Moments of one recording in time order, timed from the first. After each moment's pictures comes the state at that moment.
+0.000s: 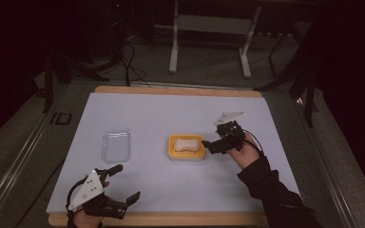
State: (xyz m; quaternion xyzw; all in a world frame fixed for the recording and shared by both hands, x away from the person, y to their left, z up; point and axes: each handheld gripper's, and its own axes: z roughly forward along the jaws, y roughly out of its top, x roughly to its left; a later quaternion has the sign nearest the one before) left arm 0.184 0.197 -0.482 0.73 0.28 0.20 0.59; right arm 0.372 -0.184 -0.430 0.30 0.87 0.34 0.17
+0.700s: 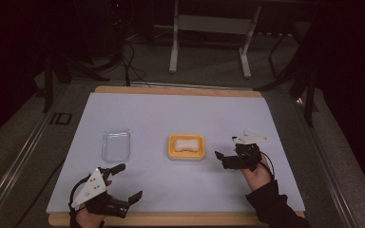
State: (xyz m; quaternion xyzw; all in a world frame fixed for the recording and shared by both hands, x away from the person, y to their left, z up) left arm 0.189 0.193 -0.482 0.73 0.28 0.20 0.59; right arm 0.325 -0.231 -0.458 0.34 0.83 0.39 0.21
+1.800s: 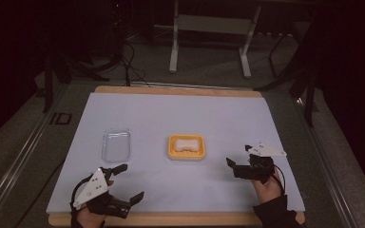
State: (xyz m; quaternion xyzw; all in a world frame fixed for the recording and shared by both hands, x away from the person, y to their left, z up) left arm 0.190 0.190 -0.481 0.74 0.27 0.19 0.59; right arm 0.294 -0.262 -0.465 0.39 0.79 0.41 0.24
